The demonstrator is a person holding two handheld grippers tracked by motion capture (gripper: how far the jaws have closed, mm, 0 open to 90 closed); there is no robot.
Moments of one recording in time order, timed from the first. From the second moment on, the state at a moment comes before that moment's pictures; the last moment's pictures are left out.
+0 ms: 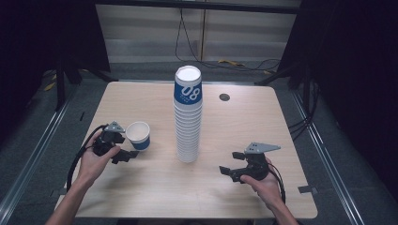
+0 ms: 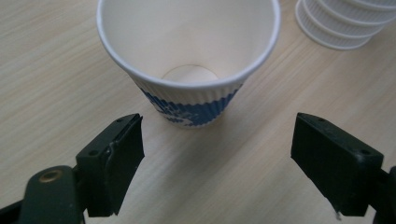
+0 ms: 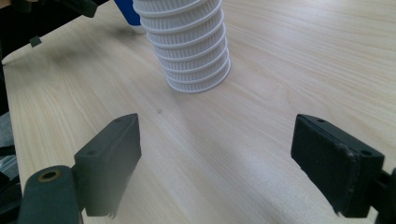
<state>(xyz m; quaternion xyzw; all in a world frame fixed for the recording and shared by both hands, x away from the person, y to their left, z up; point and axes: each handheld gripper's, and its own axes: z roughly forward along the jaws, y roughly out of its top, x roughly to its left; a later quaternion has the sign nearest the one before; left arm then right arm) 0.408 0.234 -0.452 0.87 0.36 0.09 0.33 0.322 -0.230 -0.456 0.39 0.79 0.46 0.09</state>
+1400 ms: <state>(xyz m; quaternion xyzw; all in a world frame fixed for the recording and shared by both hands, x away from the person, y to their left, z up) 0.337 0.176 -0.482 0.82 0.29 0.06 0.49 0.319 -0.221 -0.458 0.38 0.79 0.48 0.08</state>
